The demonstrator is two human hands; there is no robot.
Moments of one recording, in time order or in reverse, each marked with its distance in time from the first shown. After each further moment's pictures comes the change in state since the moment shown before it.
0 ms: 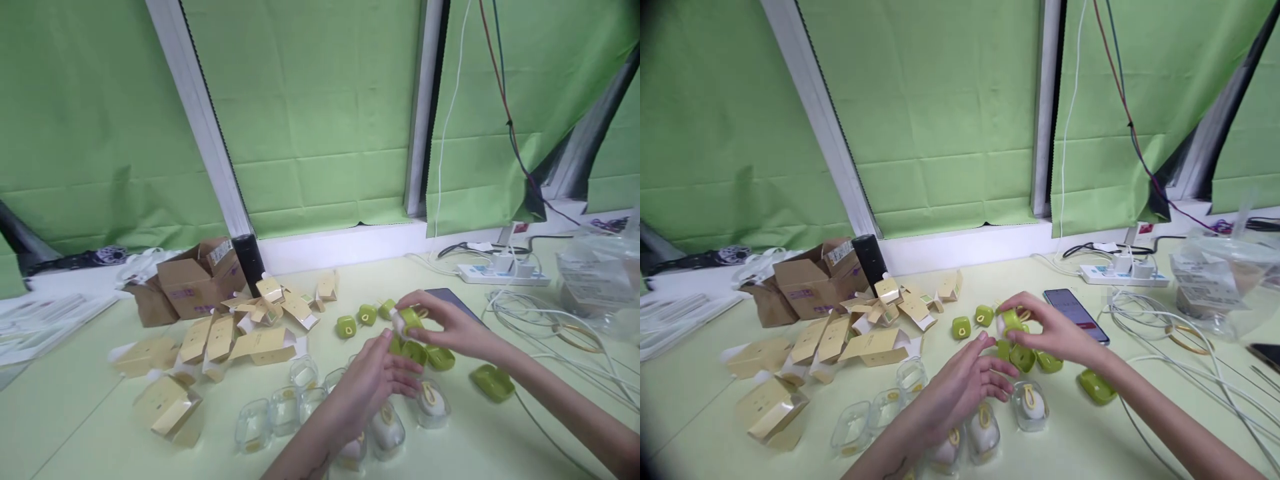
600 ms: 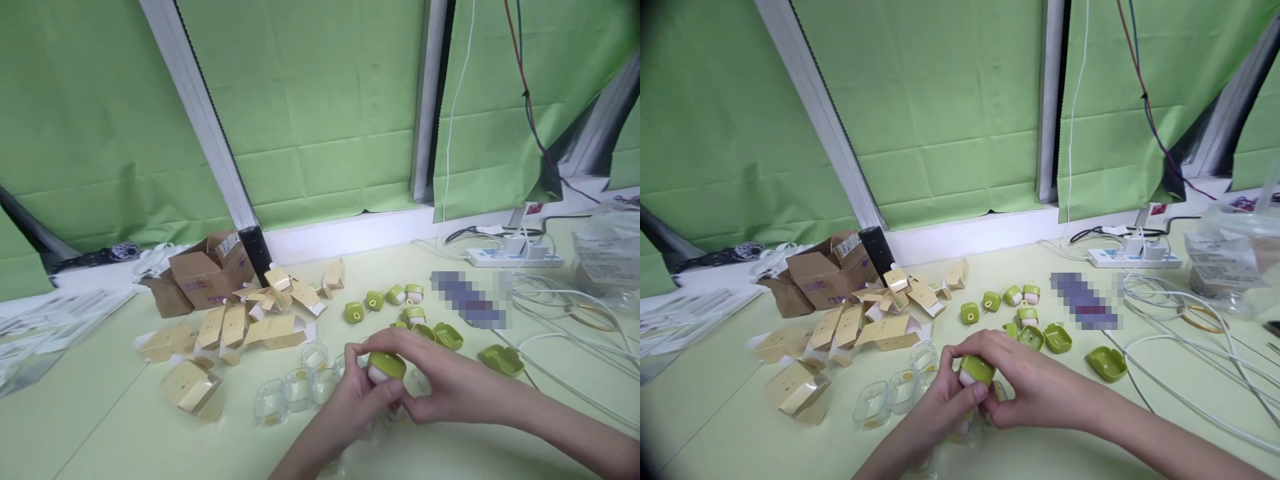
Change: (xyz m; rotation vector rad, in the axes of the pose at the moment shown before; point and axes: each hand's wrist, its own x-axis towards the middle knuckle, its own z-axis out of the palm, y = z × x) left_hand -0.044 -0.019 -0.029 0.211 0.012 0.091; right_hand -0.018 -0.077 0.051 0.103 -0.223 -0.182
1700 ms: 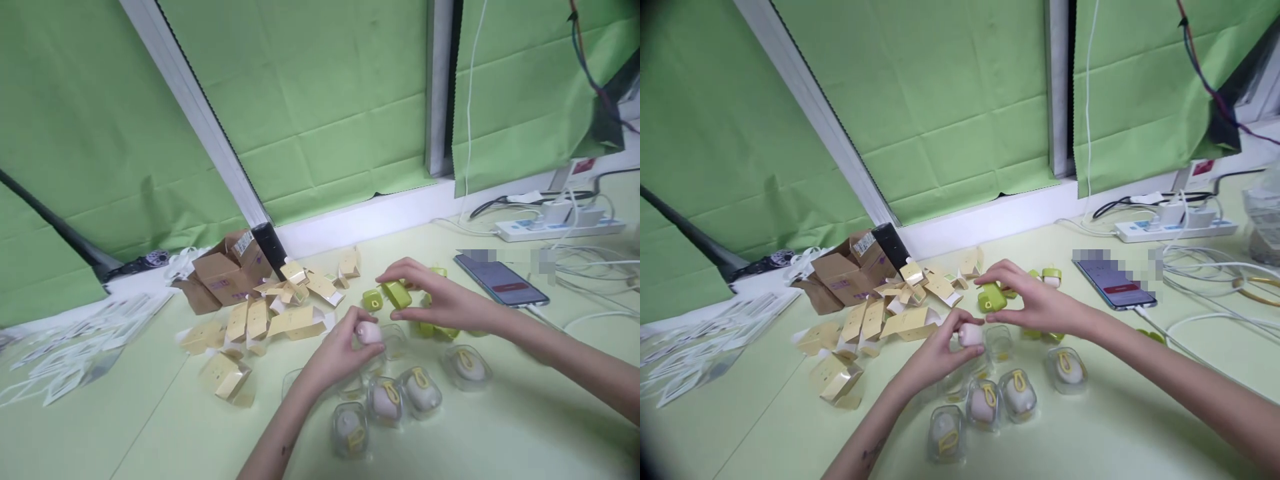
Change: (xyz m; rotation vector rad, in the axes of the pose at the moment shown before) left_hand 0.015 0.038 -0.056 0.932 0.098 0.078; right_hand 0.039 0.049 -0.029 -0.043 0.181 -0.068
